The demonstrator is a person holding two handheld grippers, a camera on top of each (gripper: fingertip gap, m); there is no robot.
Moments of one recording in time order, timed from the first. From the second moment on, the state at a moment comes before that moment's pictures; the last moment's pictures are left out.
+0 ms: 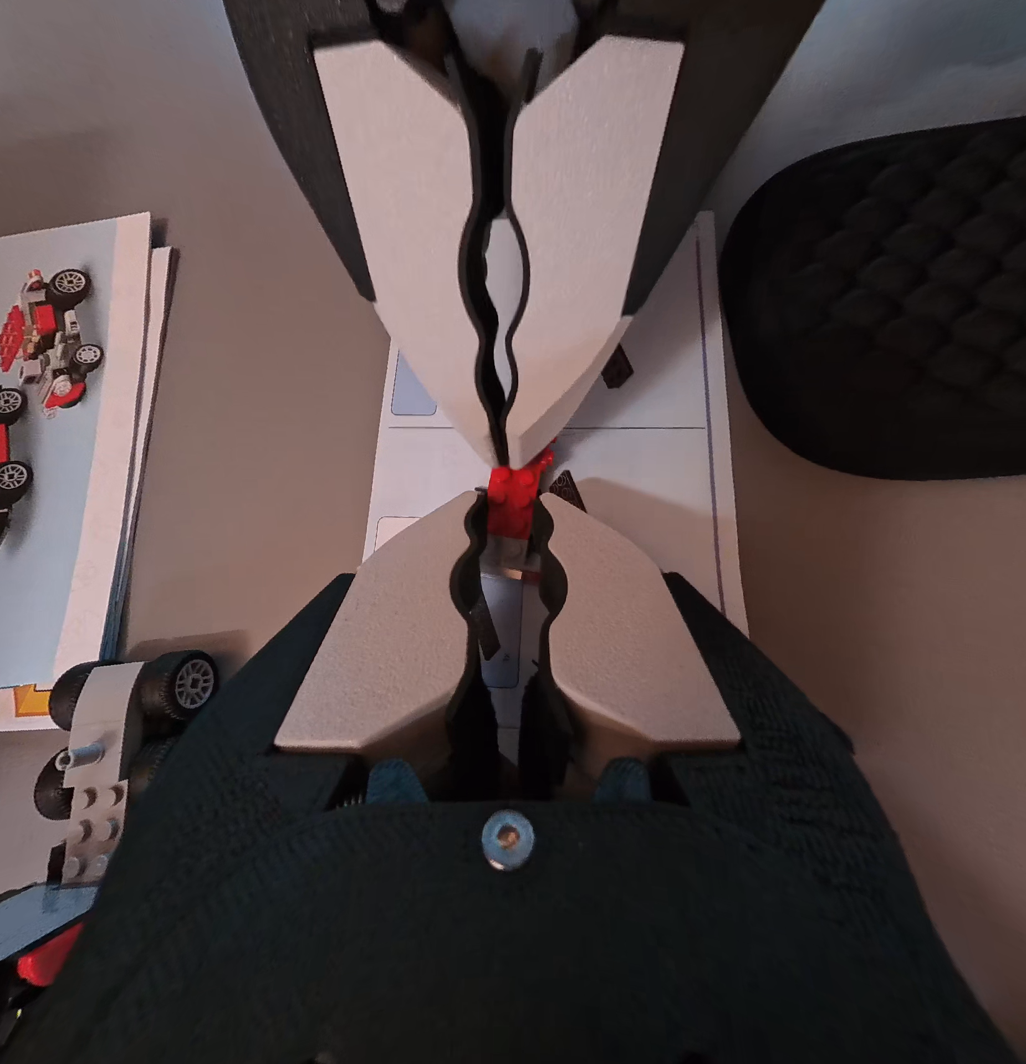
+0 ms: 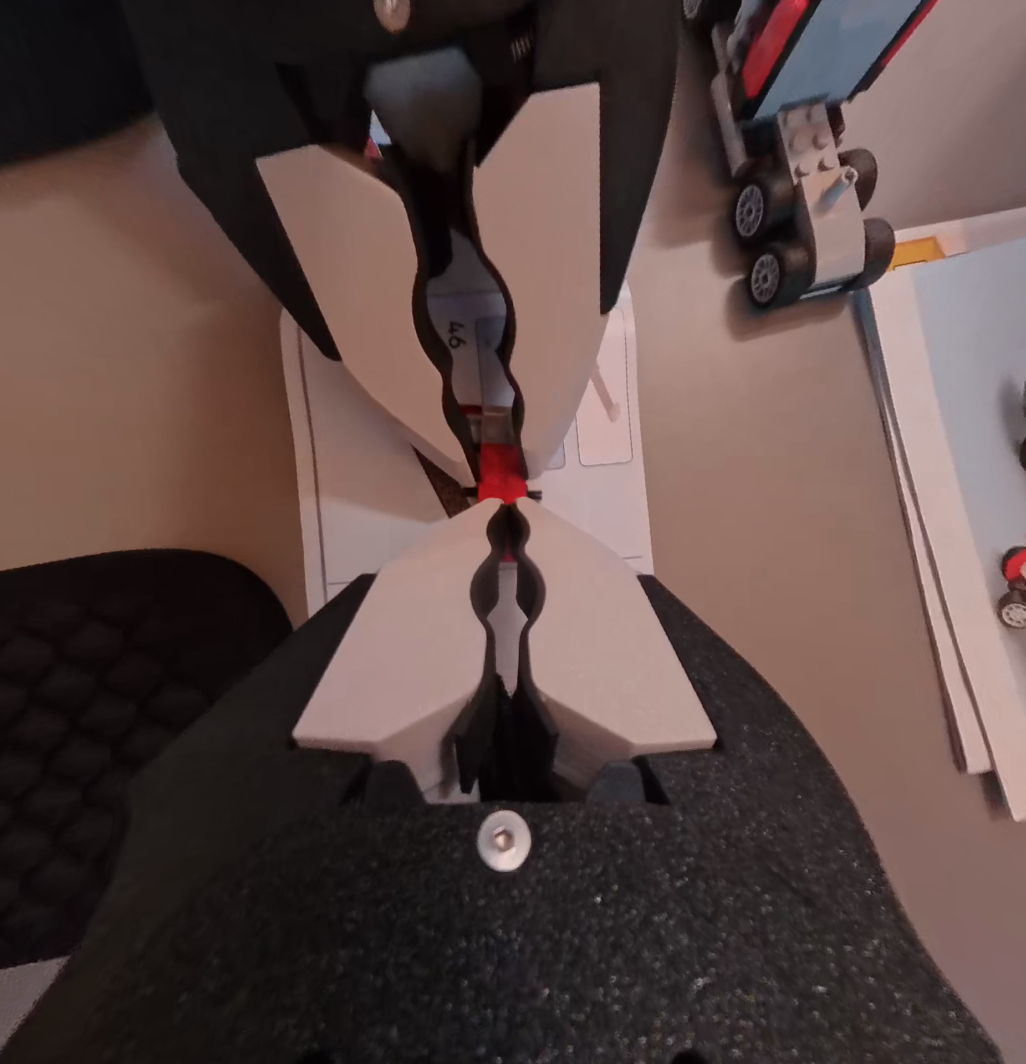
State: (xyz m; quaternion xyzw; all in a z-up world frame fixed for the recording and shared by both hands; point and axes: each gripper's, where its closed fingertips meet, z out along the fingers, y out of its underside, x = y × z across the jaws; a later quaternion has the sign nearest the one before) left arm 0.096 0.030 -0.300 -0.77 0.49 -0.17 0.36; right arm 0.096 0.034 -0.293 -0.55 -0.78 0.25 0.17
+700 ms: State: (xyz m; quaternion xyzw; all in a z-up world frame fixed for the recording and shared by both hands) left arm 0.097 0.030 -0.300 -0.77 0.49 -0.18 0.36; right arm 0.097 0.035 -0.299 -0.55 -0.80 0.17 0.18
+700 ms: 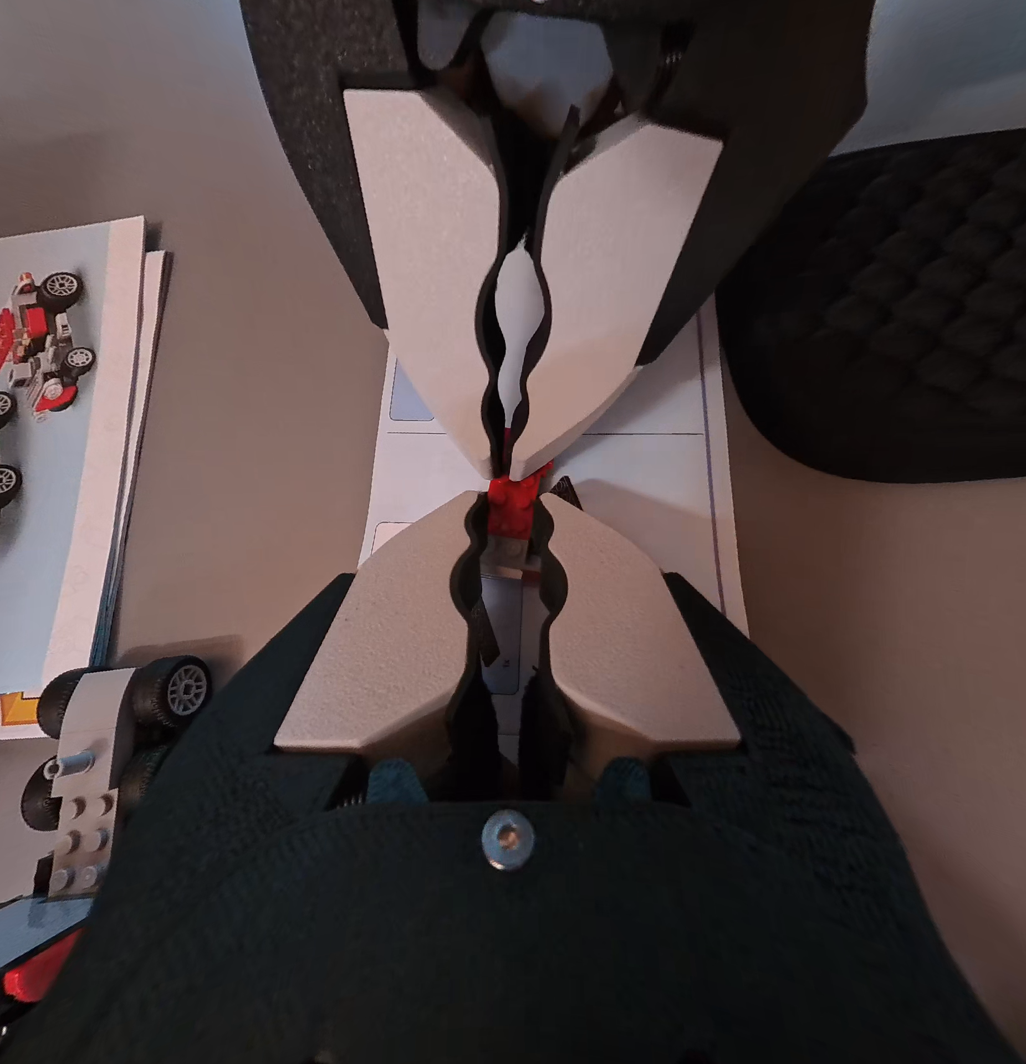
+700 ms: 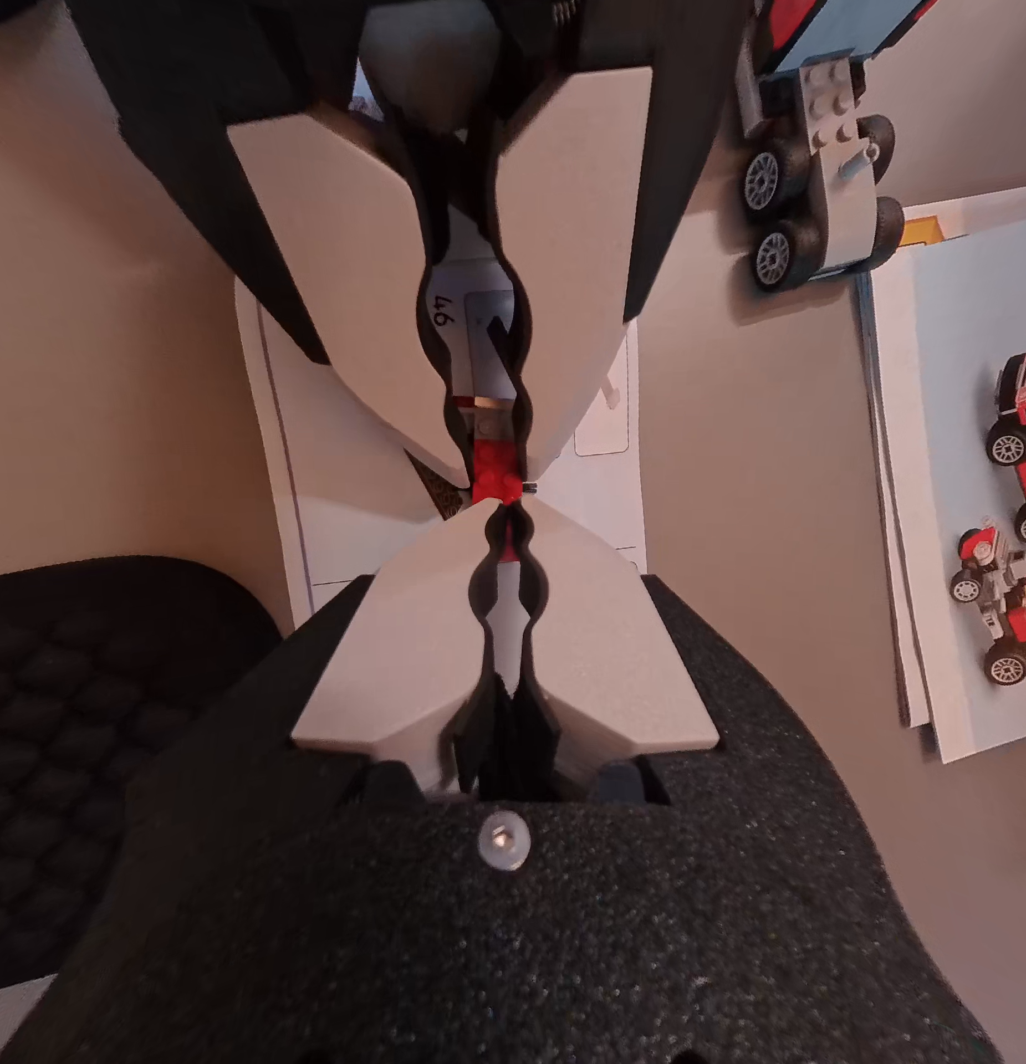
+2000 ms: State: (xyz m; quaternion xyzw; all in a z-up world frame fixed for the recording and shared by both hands) left arm 0.096 0.029 -0.300 -0.77 0.49 -0.17 0.37; right arm 0.117 0.032 -0.303 -0.59 -0.73 0.28 0.20
